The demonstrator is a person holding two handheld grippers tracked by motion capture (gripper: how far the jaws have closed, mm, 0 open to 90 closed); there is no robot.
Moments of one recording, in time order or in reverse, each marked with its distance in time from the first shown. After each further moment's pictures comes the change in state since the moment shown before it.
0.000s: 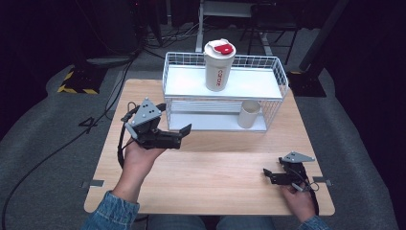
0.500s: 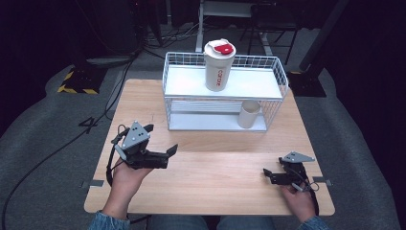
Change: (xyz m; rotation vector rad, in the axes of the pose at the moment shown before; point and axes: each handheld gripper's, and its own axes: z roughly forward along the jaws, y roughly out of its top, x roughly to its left) left arm 0.007 -0.062 -0.014 0.085 0.035 -0.024; right arm 0.000 0.000 0.000 0.000 0.000 0.001
